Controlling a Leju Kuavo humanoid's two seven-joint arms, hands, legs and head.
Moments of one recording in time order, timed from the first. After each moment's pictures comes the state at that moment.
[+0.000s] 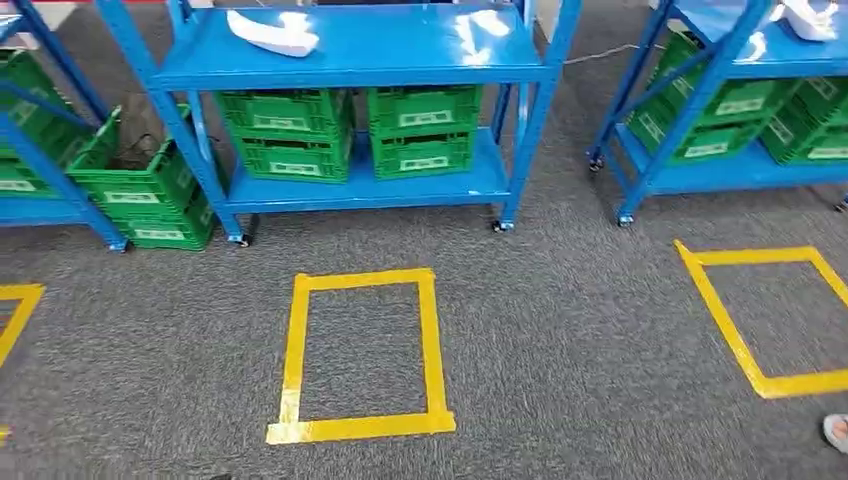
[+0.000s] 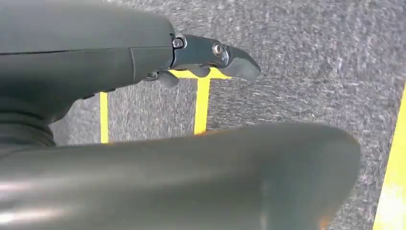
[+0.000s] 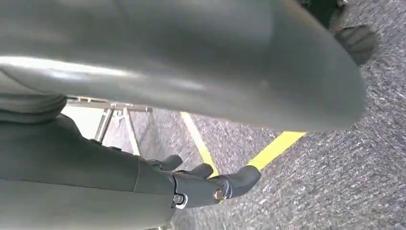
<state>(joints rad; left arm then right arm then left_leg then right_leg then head) -0.09 -0.05 0.16 -0.18 -0.11 0.13 -0.18 -0.09 0.01 0.08 -0.19 -0.42 -0.22 0.07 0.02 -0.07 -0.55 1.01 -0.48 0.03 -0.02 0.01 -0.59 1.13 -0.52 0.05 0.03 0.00</state>
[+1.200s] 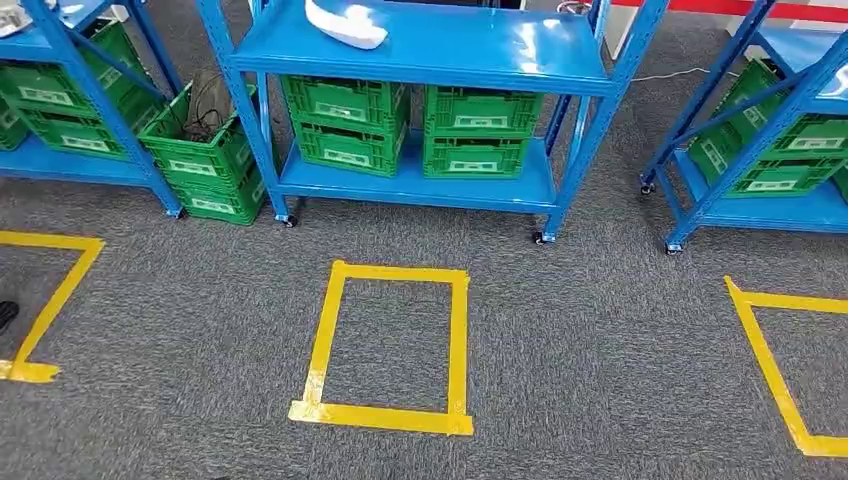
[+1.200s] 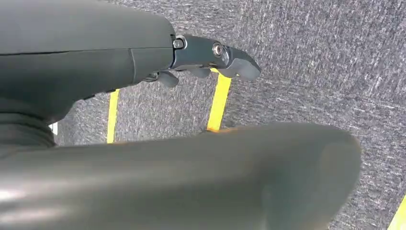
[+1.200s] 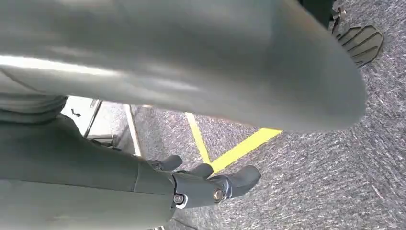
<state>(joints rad) -0.09 -0.05 0.16 -0.18 -0.10 0.13 -0.16 -0.10 0.01 0.10 -0.19 -0.43 -0.24 0.07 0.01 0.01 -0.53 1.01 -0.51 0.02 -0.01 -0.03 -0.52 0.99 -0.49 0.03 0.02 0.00</state>
